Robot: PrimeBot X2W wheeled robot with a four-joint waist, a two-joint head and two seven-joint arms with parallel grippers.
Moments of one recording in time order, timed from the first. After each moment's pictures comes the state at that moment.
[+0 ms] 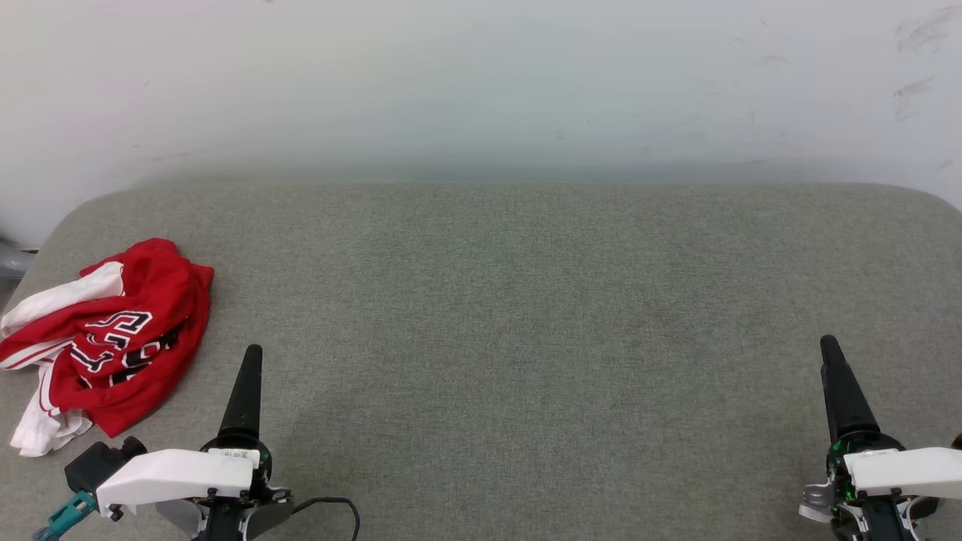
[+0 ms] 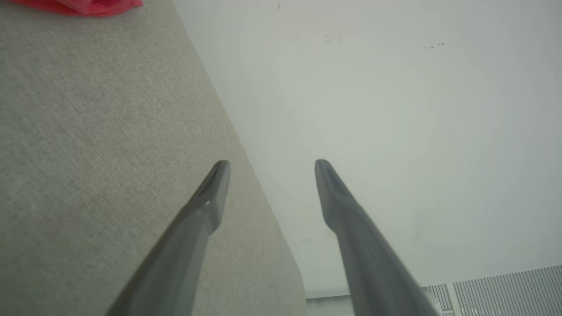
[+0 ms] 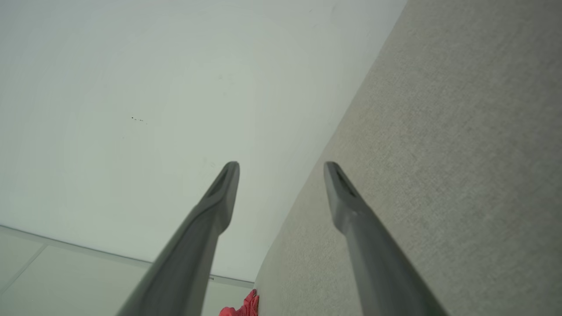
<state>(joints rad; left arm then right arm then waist) -0.07 0.05 0.10 0.18 -1.30 -0.09 0.01 -0.06 -0.05 -0.14 0.20 1.29 0.13 0.01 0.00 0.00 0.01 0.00</state>
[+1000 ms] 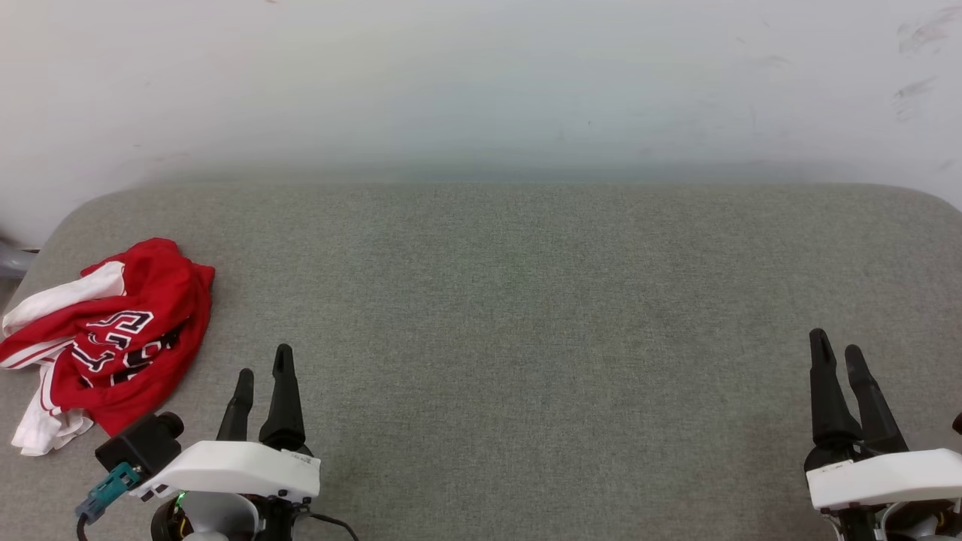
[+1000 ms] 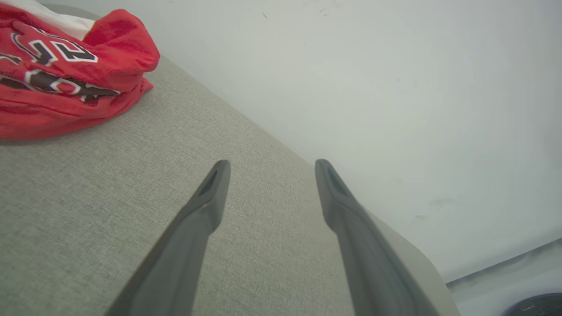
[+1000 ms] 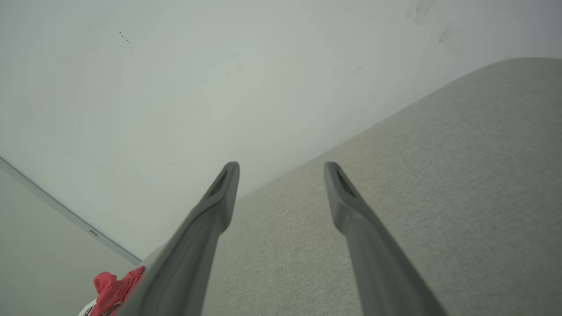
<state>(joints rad) -0.05 0.05 0.01 0.10 -0.75 0.05 -0.10 -0.01 -0.05 -0.11 0.06 0.71 0.13 -0.10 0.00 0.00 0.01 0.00</state>
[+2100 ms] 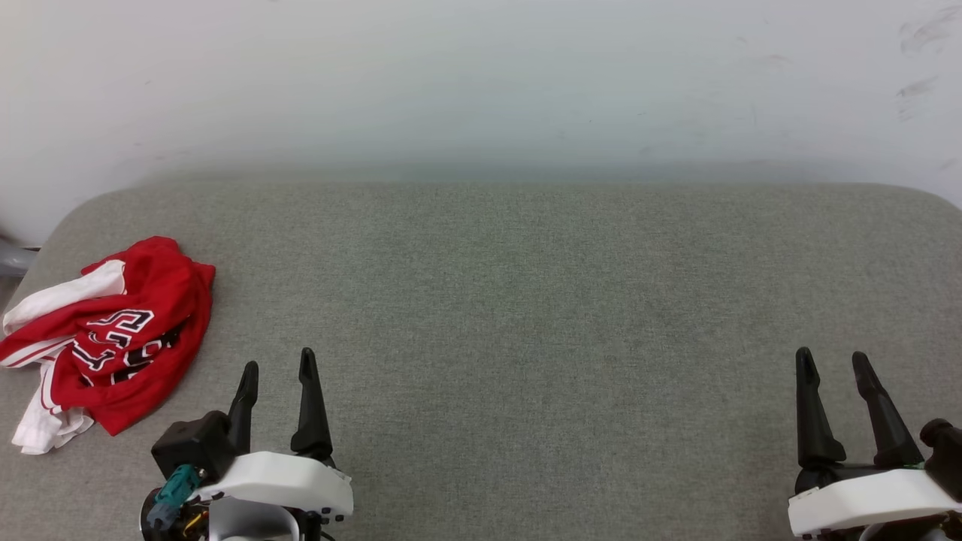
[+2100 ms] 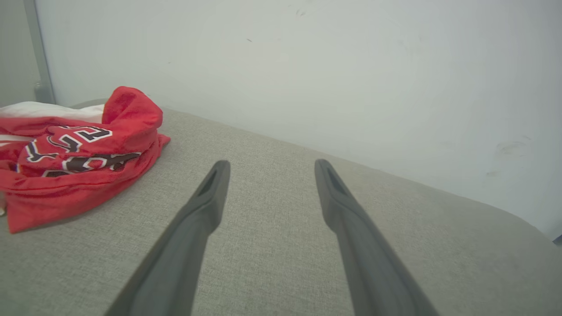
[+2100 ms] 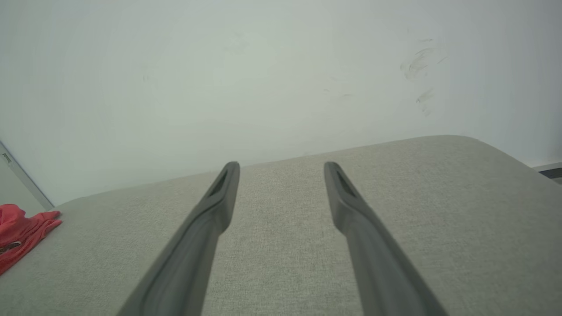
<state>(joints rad) -0.03 0.05 -0.06 0.10 -0.36 0.10 -0.18 0.03 -0.05 -0.11 0.05 0.30 0.13 -0.18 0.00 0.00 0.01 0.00</state>
